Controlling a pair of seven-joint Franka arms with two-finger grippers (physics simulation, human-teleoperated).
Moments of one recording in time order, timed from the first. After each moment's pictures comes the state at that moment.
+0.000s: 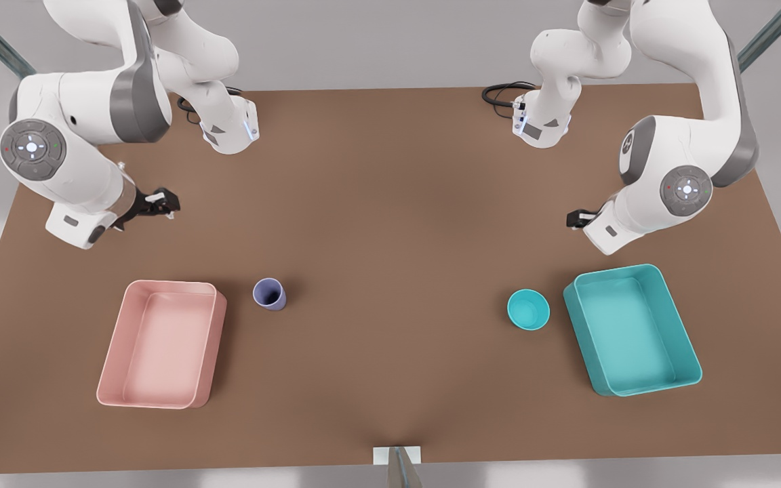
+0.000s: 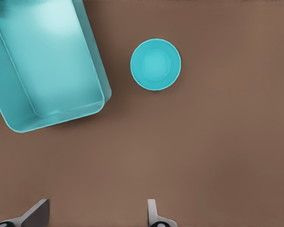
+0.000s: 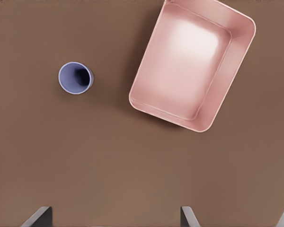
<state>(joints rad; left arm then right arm) -0.19 0.13 0.02 -1.64 0.04 1.50 -0.05 0.14 0.15 0.03 -1.36 -0.12 1.31 -0.15</state>
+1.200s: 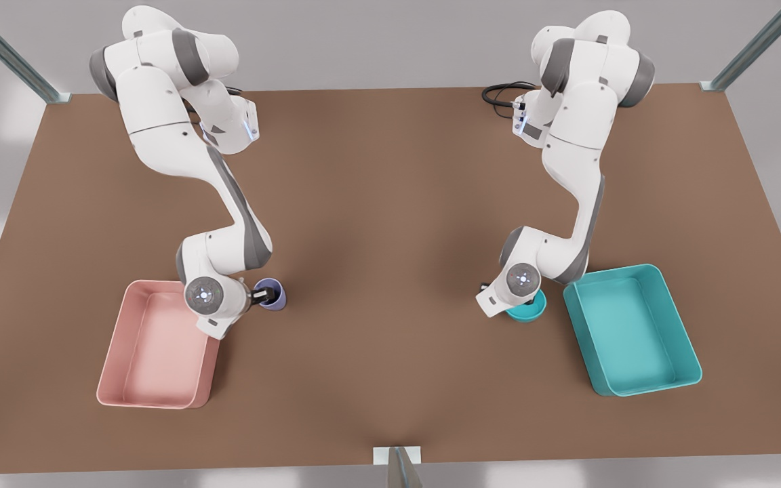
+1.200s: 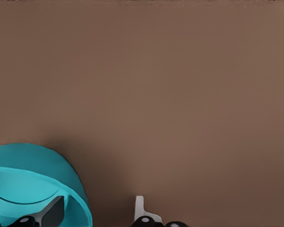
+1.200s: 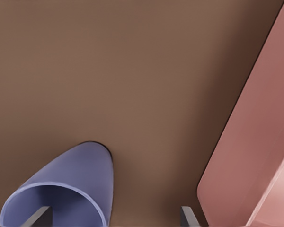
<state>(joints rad) -0.36 0.69 0.01 -1.74 0.08 2.25 -0.14 0.23 0.58 0.03 -1.64 -0.02 2.00 0.01</state>
